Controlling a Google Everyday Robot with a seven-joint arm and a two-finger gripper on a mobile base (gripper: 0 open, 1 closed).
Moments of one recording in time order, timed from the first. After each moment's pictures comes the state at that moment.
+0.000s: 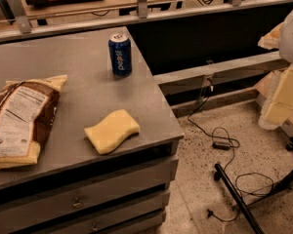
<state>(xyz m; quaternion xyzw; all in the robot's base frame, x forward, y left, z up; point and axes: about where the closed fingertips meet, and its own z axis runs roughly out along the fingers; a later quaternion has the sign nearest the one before) 0.438 -0.217 0.977 -0.60 0.78 -0.03 0.16</state>
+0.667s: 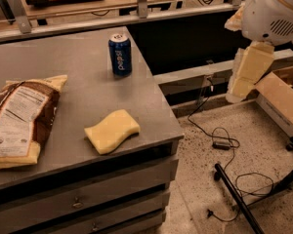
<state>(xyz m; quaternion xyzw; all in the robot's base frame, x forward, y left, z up) 0.493 -0.169 0.985 -0.64 0.74 -0.02 0.19</state>
